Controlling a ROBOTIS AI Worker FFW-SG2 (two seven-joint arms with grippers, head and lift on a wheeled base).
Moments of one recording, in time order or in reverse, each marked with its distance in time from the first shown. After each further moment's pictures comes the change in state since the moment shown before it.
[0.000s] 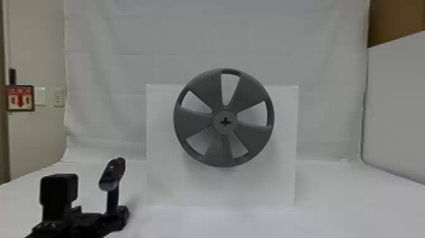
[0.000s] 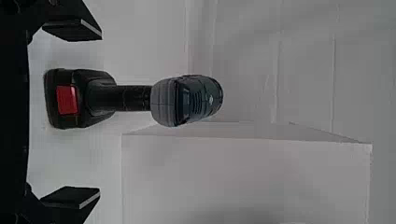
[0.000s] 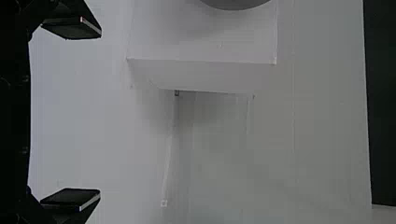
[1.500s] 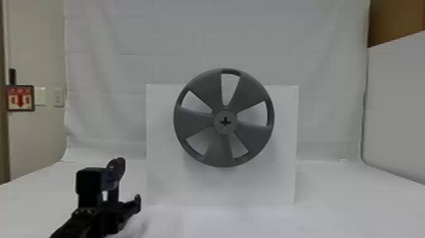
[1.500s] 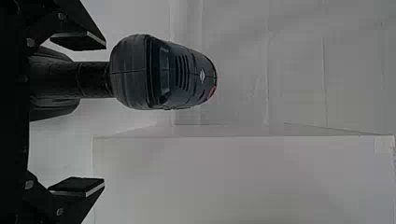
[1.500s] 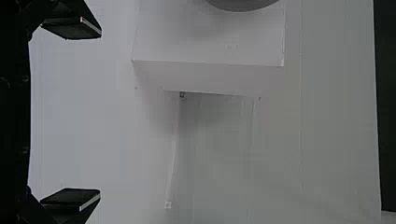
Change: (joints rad) left arm -0.153 -0.007 -0.085 0.319 -0.055 -0.223 0.069; right arm 0.003 -0.013 0.026 0.000 0.012 0.013 0.000
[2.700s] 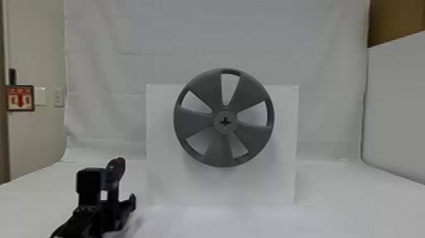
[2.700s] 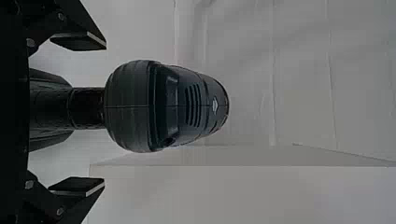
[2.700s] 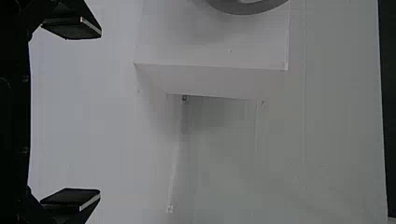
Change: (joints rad) left arm -0.057 0.001 0.010 0.124 -0.013 -0.052 0.046; right arm 0.000 0.002 0.020 0.003 0.008 0.002 0.000
